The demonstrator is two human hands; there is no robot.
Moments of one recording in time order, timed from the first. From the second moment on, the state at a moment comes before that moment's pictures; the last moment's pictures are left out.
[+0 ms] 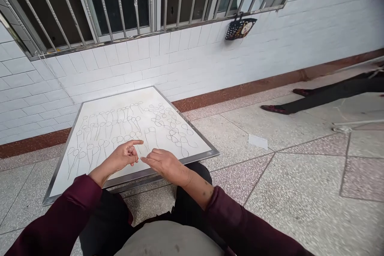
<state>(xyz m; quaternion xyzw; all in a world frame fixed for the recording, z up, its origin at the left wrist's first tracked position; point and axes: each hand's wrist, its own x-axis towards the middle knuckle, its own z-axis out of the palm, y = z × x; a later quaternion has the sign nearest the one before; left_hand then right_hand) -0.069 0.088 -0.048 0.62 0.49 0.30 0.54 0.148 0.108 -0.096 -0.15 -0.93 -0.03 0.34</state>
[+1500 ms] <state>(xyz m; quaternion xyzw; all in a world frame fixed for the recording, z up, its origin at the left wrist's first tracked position) -0.022 0.054 -0.095 0.38 0.46 0.69 0.41 0.113 0.072 -0.136 -0.30 -0.79 0.19 0.51</state>
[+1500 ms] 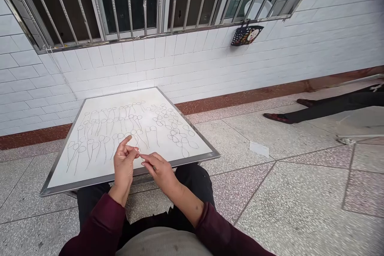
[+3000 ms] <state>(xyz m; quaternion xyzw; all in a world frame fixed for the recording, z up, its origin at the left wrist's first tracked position) -0.017 0.050 -0.106 0.35 0.43 0.71 0.44 0.110 0.065 -0.134 -0.40 -0.67 0.40 0.49</state>
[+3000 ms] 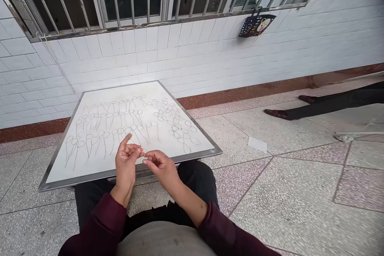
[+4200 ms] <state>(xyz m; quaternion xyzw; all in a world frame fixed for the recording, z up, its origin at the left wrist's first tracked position) -0.021 0.070 -0.119 0.31 0.44 0.73 0.41 0.109 0.082 -0.148 -0.37 -0.73 0.26 0.51</state>
